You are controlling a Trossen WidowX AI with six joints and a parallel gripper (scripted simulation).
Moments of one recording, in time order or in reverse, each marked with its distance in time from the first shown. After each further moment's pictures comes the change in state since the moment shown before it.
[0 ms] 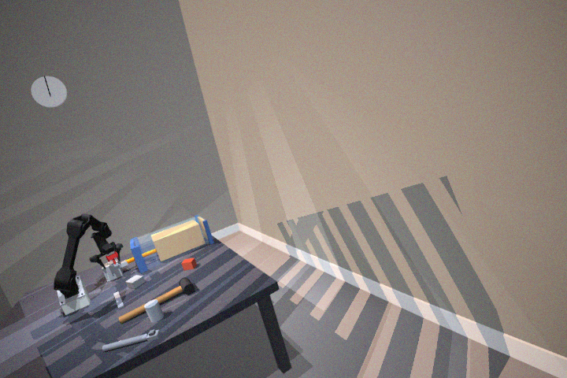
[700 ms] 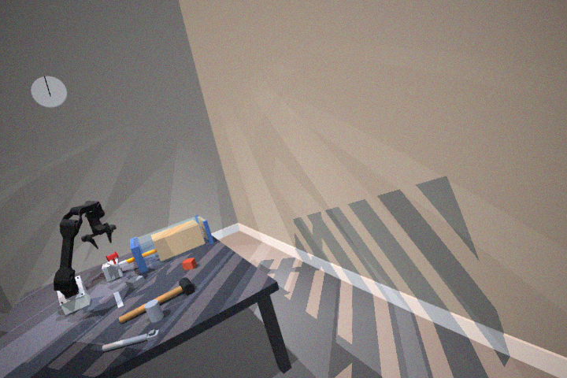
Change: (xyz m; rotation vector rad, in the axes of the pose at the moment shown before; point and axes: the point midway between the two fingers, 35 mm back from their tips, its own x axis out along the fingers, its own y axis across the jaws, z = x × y) arm -0.127 0.005 0.011 -0.002 0.096 -0.029
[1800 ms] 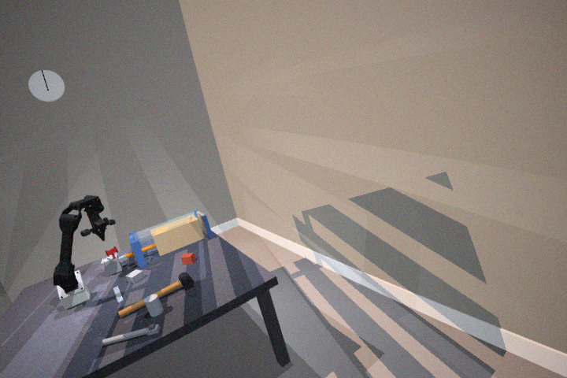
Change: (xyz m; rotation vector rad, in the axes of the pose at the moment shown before) arm 0.000 0.000 0.000 -0.001 -0.002 -0.009
